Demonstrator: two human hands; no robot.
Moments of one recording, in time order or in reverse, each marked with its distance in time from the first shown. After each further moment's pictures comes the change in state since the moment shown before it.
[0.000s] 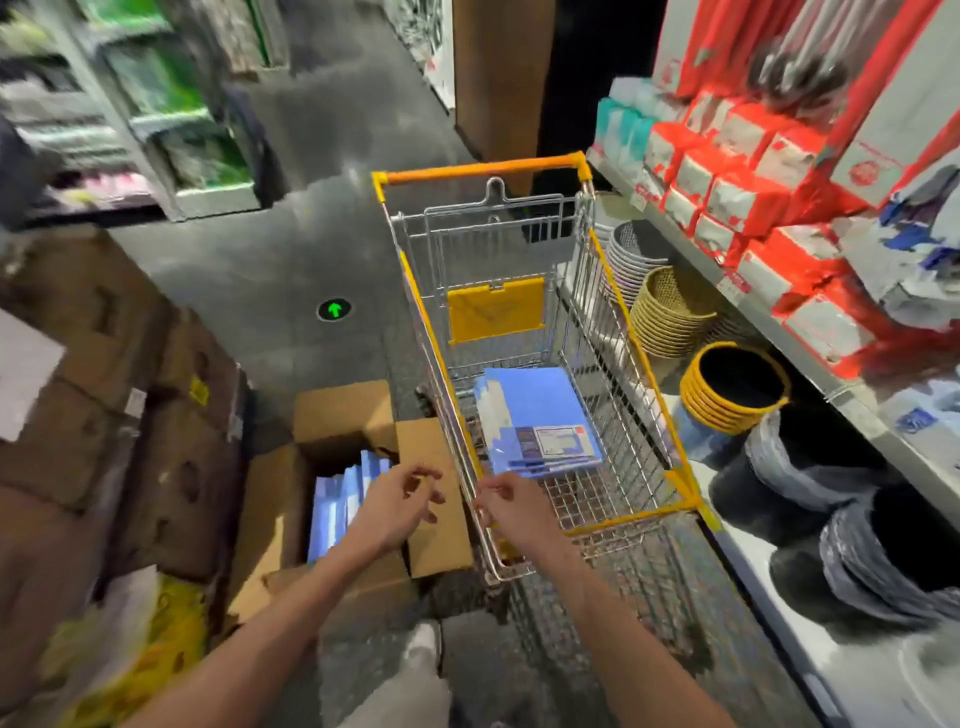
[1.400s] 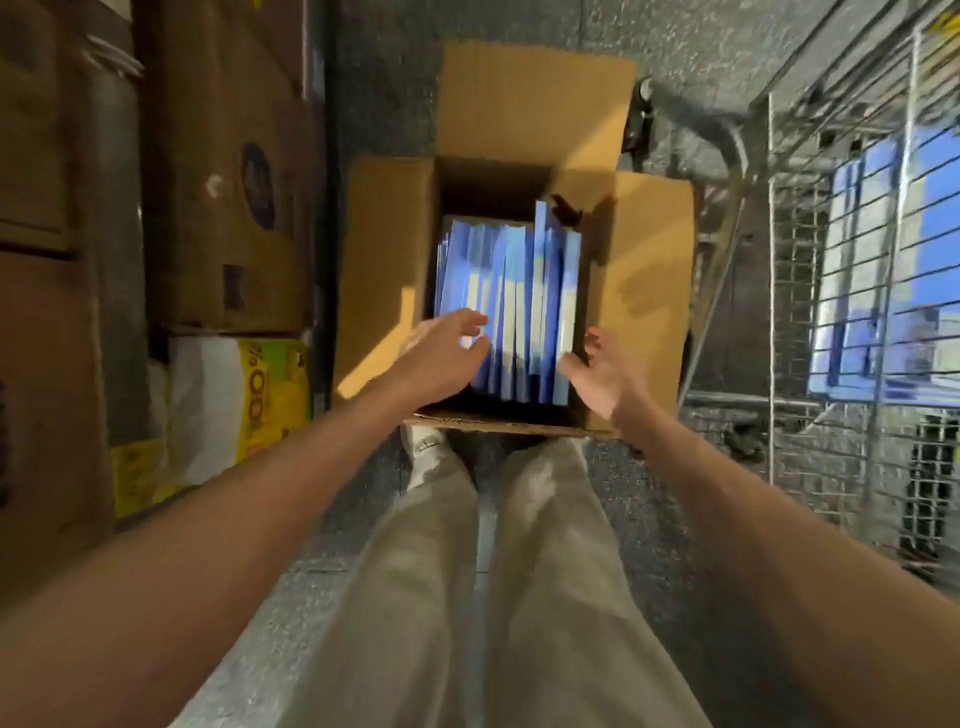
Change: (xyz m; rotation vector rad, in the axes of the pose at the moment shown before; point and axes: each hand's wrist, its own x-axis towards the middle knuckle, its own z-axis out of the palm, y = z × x) left_hand 0.229 -0.420 -0.164 0.085 -0.226 -0.416; right_hand 0.341 0.086 0.359 -0.522 -0.259 0.421
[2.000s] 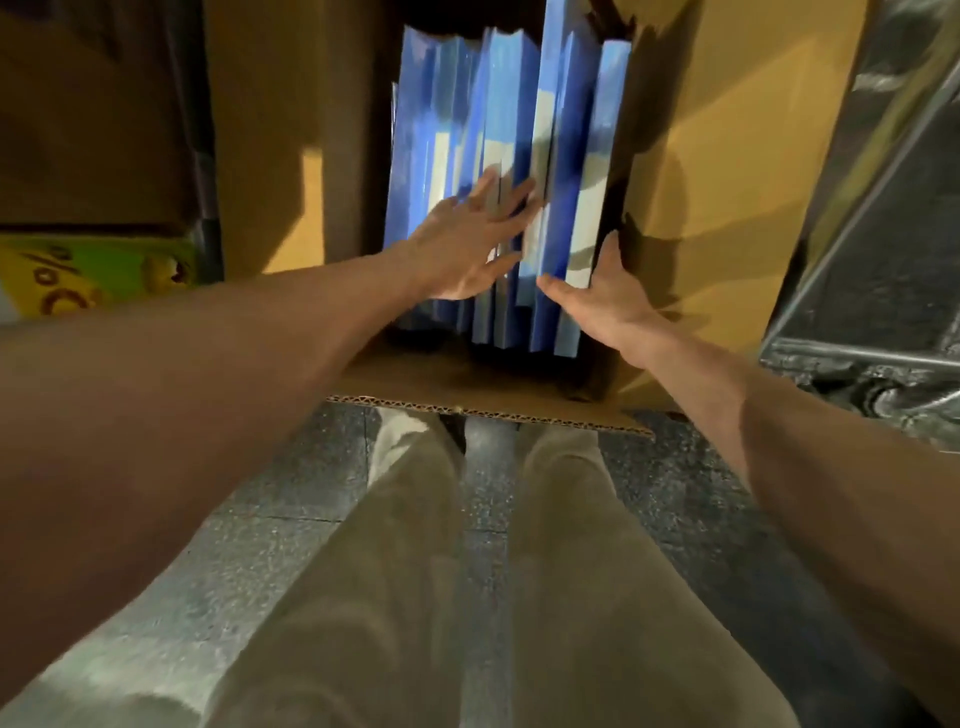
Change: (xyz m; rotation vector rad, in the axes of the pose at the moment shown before) left_hand 0.206 -0.084 0.124 0.812 -0.184 0.333; right_hand 0.185 0.097 0.059 -0.072 -0.113 0.042
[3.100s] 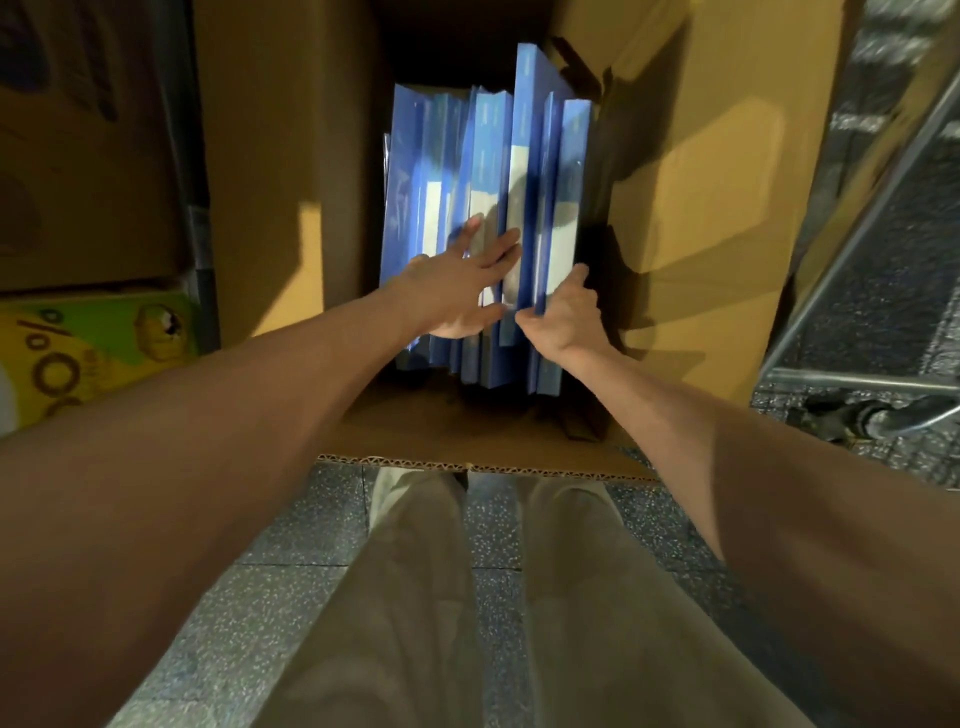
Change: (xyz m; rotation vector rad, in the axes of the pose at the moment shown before) left_hand 0.000 -0.009 -0.016 -0.019 -0.226 -0.073; right_hand 0.036 -0.021 0.035 0.009 0.144 0.003
